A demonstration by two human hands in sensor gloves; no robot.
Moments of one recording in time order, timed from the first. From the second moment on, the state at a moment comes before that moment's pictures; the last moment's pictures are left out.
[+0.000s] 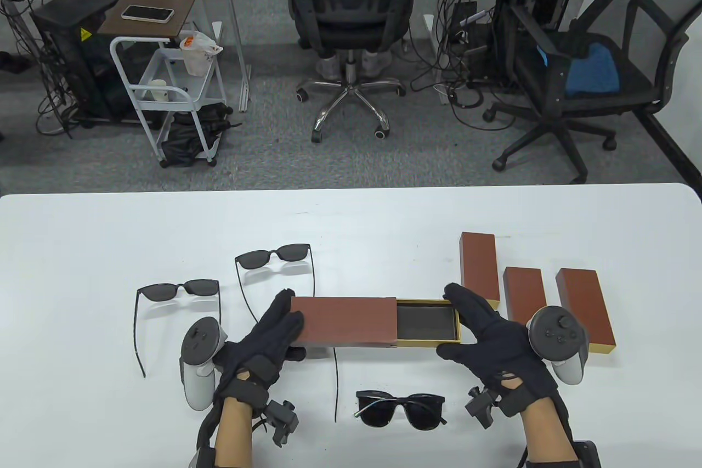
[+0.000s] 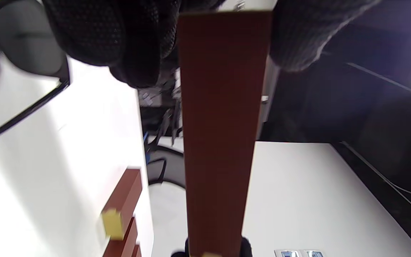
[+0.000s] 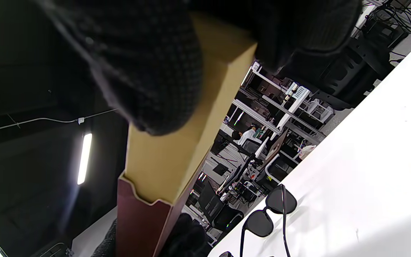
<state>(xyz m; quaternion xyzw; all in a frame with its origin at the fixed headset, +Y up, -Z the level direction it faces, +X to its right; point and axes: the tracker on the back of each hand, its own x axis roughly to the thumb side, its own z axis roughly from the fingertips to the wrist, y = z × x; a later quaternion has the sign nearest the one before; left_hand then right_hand) -0.197 -0.726 -0.306 -0.16 -0.07 0.72 0.67 0.212 -0.665 -0.308 0.21 -0.05 0.83 0.52</state>
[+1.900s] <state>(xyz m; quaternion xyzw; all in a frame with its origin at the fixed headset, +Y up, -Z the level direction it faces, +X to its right) -0.222 -0.734 -0.299 -0.03 0.09 0.72 0.69 0.104 -0.747 -0.294 0.28 0.10 0.95 0.01</state>
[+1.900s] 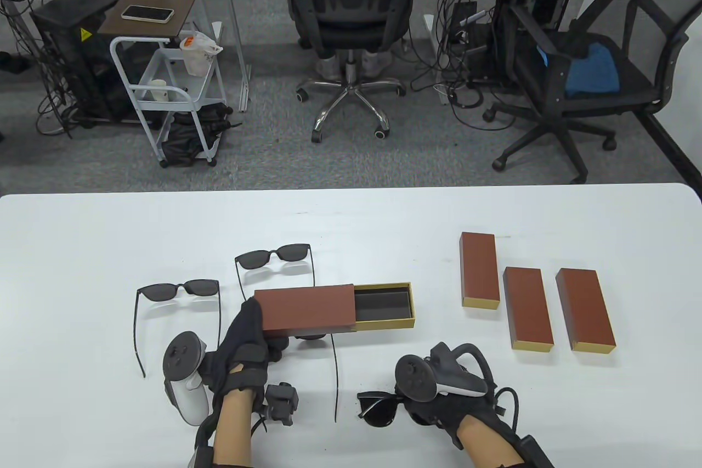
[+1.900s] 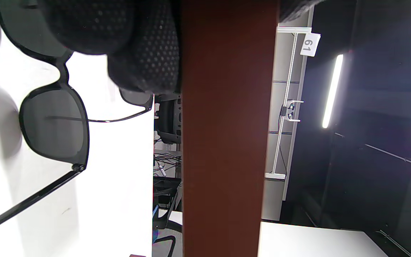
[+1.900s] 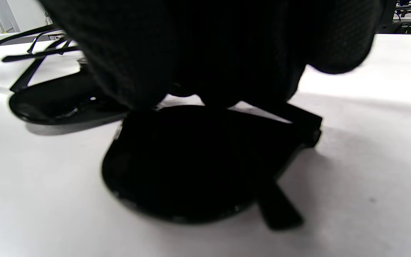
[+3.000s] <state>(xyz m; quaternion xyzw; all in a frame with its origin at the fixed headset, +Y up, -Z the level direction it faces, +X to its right) -0.212 -0.742 -0.297 -0.05 0.11 0.71 0.69 0.131 -0.594 -0.290 0.17 -0.19 0.97 -0.02</state>
